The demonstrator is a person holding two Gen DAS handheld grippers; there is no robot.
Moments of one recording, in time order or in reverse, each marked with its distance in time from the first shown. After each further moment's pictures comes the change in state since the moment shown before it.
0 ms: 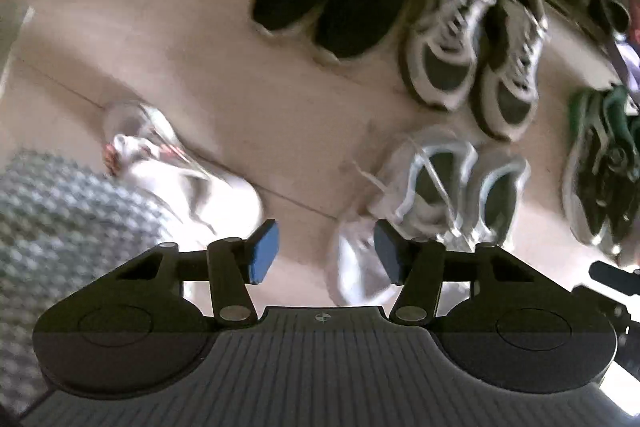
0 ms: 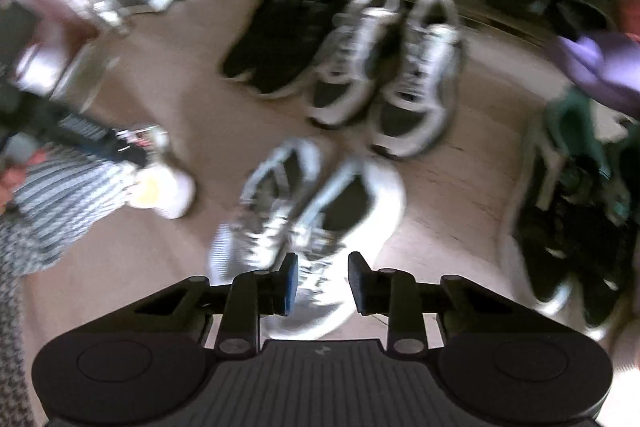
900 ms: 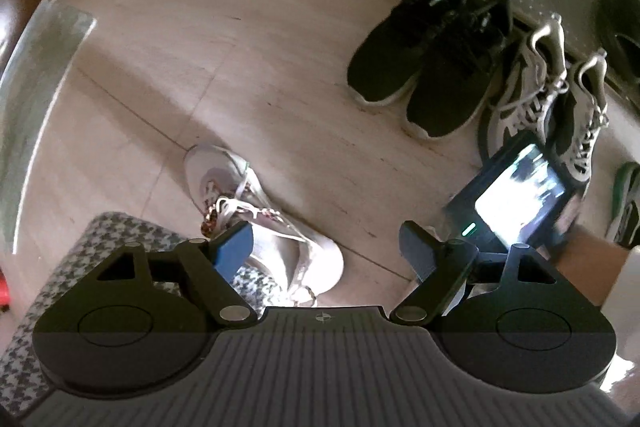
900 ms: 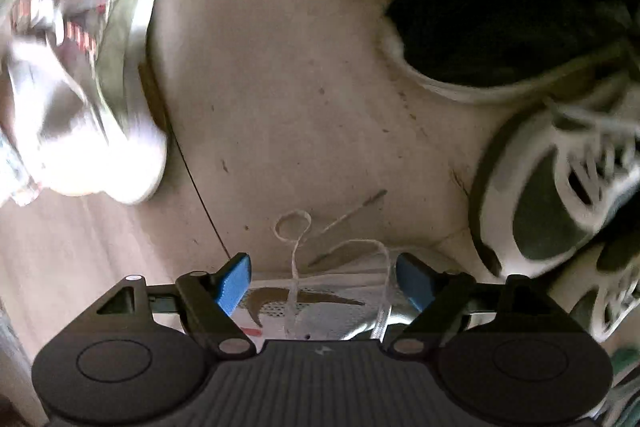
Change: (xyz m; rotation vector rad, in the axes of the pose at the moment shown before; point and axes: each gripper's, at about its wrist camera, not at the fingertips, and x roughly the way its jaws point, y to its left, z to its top) left arm -0.016 0.064 0.028 -0.123 -0.060 0.059; right arm 0.268 0.112 0.111 -0.520 0.517 -0.199
